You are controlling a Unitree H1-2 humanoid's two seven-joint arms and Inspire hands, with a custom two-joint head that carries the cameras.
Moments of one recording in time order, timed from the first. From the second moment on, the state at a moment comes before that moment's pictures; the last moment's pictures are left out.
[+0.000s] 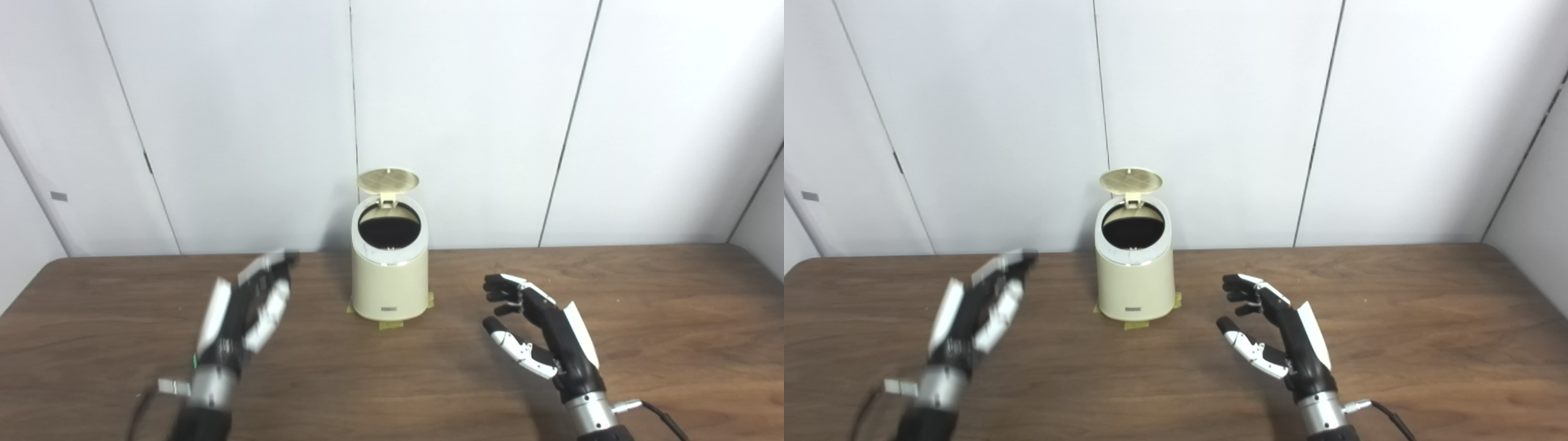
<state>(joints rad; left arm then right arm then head) -0.36 0.19 -0.02 -0.04 0.36 -0.02 0.03 -0.16 -0.14 0.04 0.12 -0.24 -0.36 -0.11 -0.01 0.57</state>
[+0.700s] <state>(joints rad) -0.85 0.27 -0.28 -0.05 0.75 0.30 -0.25 -0.18 -0.13 0.04 0.14 -0.38 -0.42 -0.17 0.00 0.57</state>
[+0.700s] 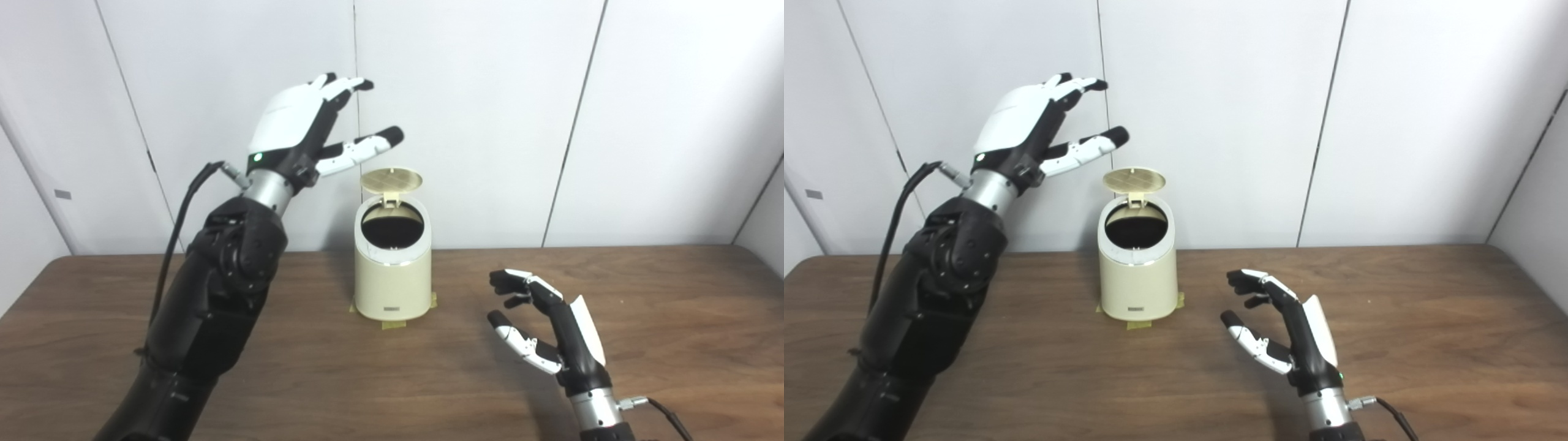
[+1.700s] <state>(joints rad) -0.90 0.26 -0.38 0.10 0.90 0.33 -0.32 -0.18 -0.13 0.04 0.14 -0.37 -0.41 -0.17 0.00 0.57</state>
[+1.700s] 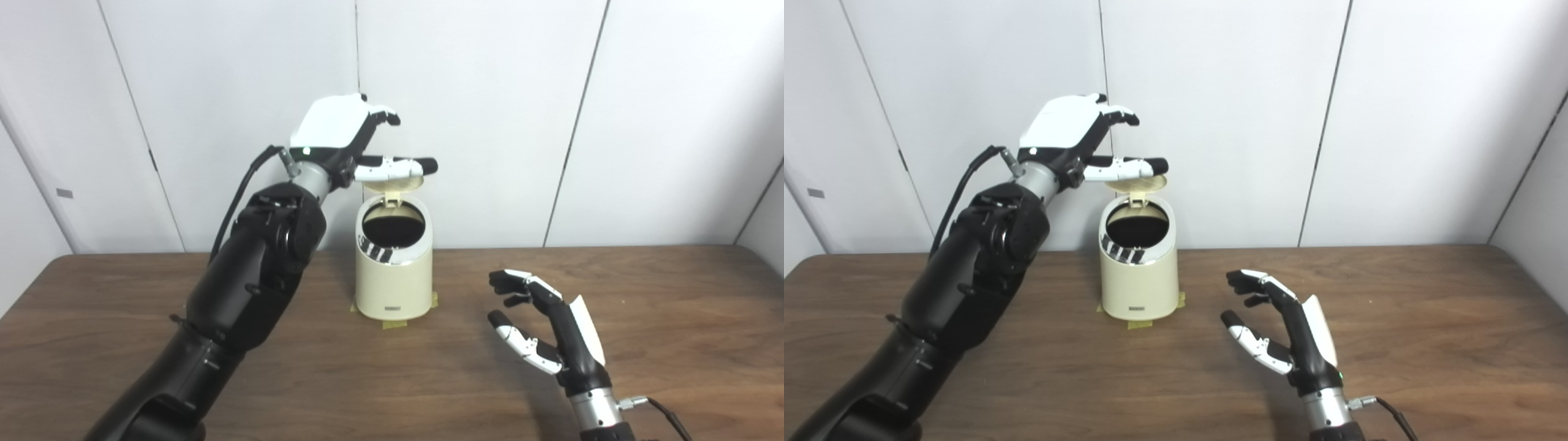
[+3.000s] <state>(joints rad) -0.76 0.24 -0.40 0.02 0.92 0.29 -0.29 -0.18 -0.13 0.04 0.13 -0.36 -0.40 -0.16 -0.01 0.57</state>
